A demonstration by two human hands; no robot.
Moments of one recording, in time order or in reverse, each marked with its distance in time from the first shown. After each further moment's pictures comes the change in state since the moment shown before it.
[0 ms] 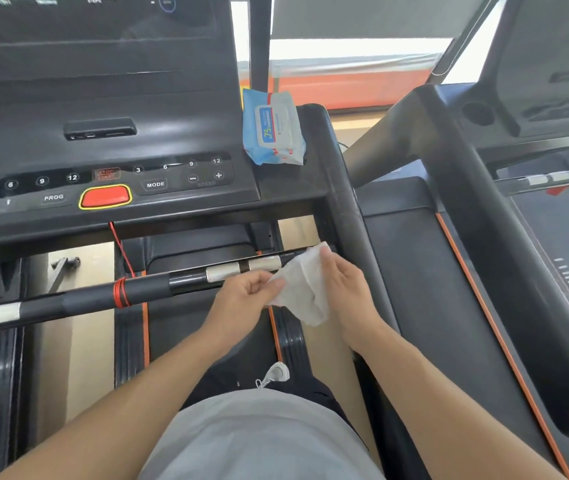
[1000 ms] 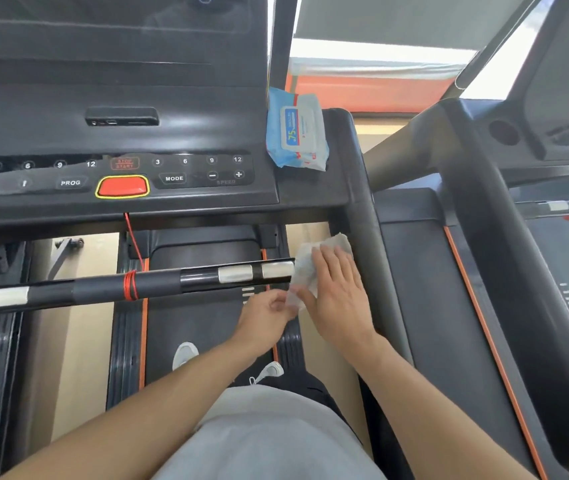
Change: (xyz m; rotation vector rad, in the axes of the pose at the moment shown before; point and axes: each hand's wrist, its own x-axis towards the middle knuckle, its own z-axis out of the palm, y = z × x) left_hand 0.021 -0.043 0.022 0.099 0.058 -0.224; right_hand 0.043 0.047 0.004 -1.236 0.090 -0.642
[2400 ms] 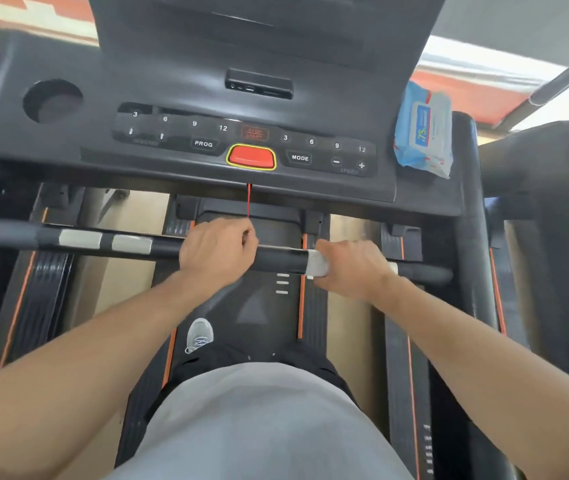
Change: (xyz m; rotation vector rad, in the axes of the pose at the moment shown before) left_hand 0.012 -0.046 -0.221 0.854 0.508 0.336; right_hand 0.089 -0.129 0.010 -0.336 -0.559 -0.354
